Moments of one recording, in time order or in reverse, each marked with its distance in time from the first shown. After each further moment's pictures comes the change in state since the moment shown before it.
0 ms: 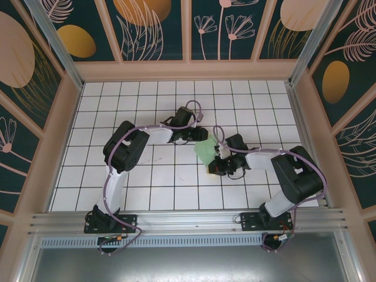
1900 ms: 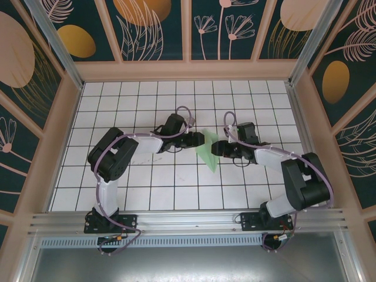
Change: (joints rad) left arm -0.011 -0.227 -0.298 0.177 0.023 -0.176; right arm -0.129 -0.068 0.070 0.122 0.087 -0.095
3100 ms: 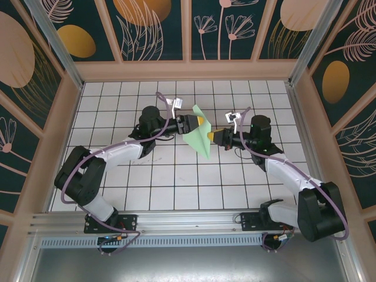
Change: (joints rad) left arm 0.055 -0.357 -0.180 0.461 0.197 -0.169; right arm -0.020 -0.306 -0.029 0.336 -0.380 0.074
